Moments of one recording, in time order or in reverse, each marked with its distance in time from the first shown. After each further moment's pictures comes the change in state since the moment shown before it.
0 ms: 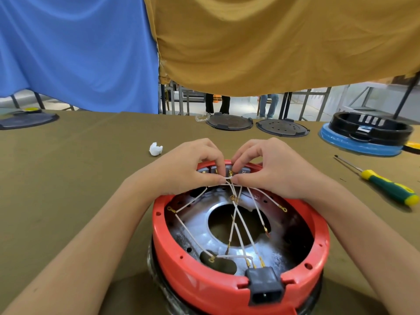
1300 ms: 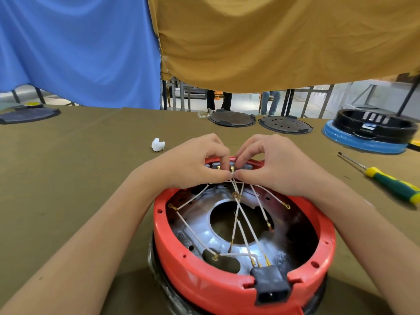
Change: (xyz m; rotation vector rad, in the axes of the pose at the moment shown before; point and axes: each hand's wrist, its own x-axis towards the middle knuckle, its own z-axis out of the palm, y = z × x) left_hand 0.005 0.005 0.001 -0.066 -0.047 -0.038; right_hand 0.000 -0.006 0.004 -0.071 0.022 0.000
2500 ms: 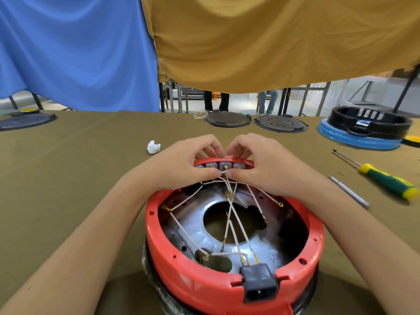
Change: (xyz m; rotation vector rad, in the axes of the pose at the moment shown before) left_hand -0.002 -0.008 0.002 -0.067 0.052 -0.046; right_hand 0.000 0.005 0.006 -0.027 0.016 -0.030
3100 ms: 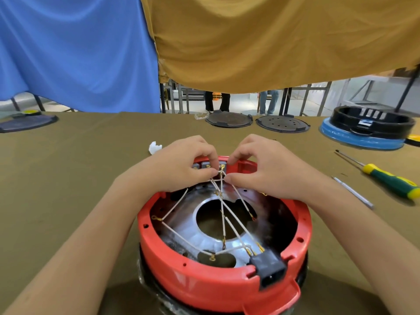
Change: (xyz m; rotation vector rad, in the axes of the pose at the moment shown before) left_hand -0.005 0.009 -0.008 0.239 -0.011 -0.015; right_hand -0.003 -0.003 -0.001 -0.011 -0.010 0.006
